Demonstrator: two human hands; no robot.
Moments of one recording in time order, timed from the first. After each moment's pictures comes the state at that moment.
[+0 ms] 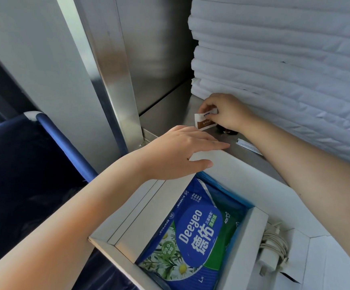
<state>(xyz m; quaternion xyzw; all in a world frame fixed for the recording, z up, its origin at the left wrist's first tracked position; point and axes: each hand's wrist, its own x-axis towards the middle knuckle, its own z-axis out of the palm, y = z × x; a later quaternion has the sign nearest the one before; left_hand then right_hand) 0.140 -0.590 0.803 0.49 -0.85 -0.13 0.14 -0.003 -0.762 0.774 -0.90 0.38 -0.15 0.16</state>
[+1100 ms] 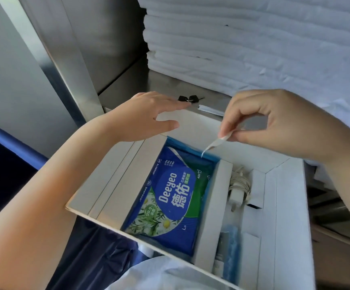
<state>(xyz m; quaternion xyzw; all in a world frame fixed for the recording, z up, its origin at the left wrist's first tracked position) 0.146 -0.600 0.794 0.48 -0.86 -0.13 0.13 -0.110 -0.554 0.872 -0.88 0.35 -0.17 0.27</state>
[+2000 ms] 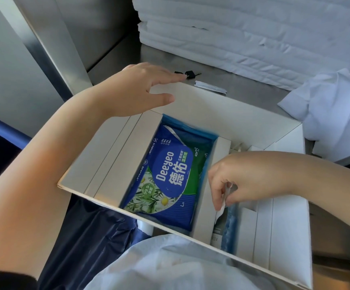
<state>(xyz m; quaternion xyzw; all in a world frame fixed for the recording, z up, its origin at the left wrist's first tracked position) 0.145 -0.596 0.796 0.48 -0.85 -0.15 0.14 -0.103 -0.512 0.799 -0.86 0.31 0.24 0.32</state>
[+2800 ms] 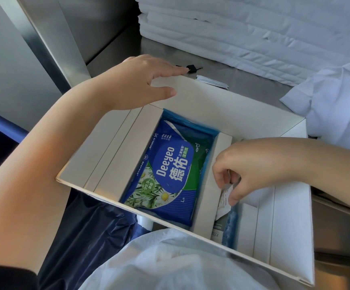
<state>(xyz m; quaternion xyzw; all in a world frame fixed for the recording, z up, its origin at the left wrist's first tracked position) 0.144 -0.595 0.797 0.48 -0.85 -0.14 0.14 -0.110 -0.527 0.791 -0.87 0.32 0.28 0.26</state>
